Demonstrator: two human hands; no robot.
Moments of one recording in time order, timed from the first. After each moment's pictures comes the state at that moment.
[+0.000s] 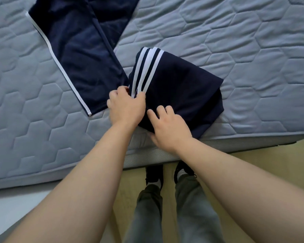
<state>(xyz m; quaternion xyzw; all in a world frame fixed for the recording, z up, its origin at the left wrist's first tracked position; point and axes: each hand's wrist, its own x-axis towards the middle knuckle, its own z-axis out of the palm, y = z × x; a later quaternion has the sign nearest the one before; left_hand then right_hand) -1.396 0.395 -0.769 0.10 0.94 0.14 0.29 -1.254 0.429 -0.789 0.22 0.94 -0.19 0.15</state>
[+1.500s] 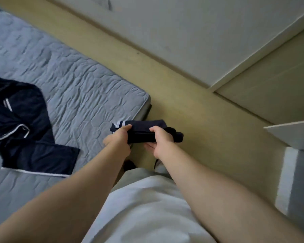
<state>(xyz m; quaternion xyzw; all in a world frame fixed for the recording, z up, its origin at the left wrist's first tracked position) -1.171 0.379 -0.366 -0.02 0.76 0.20 0.61 -1.054 0.335 -0.348 0.71 -0.17 -0.57 -0.37</state>
